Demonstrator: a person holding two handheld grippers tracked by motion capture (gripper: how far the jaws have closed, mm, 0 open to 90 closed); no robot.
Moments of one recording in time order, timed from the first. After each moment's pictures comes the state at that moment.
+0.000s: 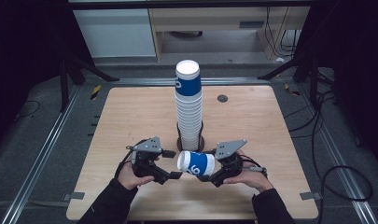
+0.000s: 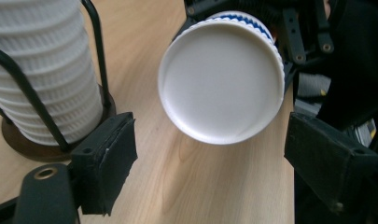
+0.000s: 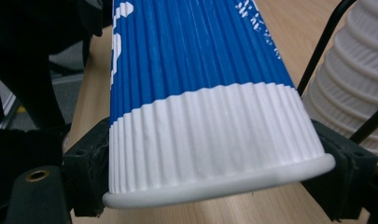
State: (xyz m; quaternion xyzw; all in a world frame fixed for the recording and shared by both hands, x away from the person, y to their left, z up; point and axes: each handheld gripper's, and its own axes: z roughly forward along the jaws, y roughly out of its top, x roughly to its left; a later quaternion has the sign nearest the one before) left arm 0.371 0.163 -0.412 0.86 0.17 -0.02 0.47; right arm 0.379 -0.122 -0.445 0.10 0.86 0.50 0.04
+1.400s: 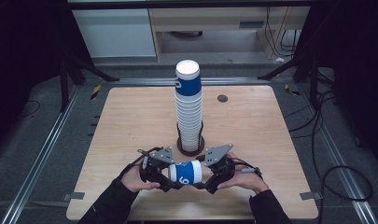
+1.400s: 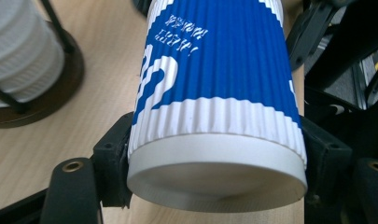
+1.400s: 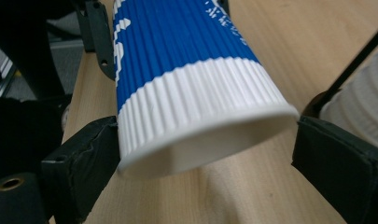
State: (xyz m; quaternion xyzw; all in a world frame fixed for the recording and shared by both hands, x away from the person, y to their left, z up) left arm 0.371 0.148 -0.432 0.92 0.13 -0.03 0.37; right arm 0.372 -0.098 -0.450 0.07 0.89 0.45 0.04
